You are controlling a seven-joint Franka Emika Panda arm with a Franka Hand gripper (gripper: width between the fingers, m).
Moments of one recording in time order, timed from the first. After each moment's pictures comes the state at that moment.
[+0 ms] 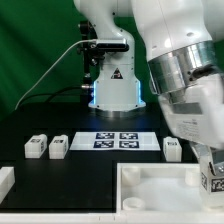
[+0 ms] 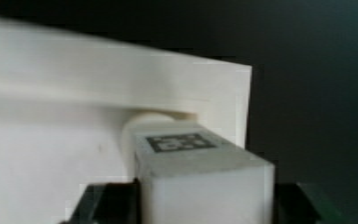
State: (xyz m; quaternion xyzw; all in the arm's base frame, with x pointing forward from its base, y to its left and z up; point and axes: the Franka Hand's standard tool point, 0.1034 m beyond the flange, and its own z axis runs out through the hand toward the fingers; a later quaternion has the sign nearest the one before) arm 0.631 0.116 0.081 -0.70 0.69 0.01 0.19
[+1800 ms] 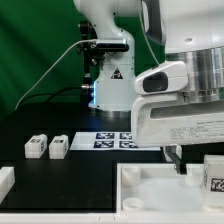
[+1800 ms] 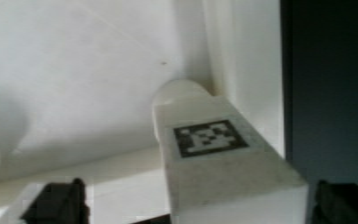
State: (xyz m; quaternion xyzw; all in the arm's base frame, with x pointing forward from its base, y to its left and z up) arm 0.631 0.111 0.080 -0.99 0.09 -0.03 0.07
